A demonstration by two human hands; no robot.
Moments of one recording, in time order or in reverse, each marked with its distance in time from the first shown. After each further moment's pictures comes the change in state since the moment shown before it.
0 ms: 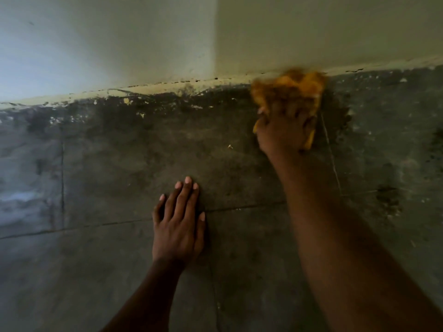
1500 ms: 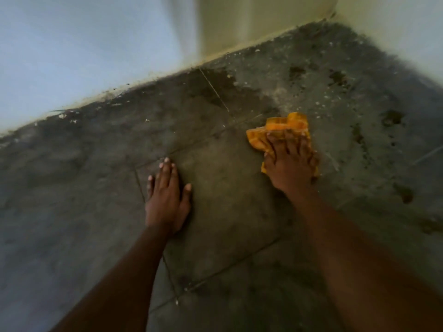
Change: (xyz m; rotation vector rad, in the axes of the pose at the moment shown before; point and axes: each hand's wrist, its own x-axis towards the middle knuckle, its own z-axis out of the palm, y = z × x) left_hand -0.067 0.109 0.034 -0.050 -0.104 0.156; right_hand -0.245 0.279 -0.005 0.056 0.092 0.169
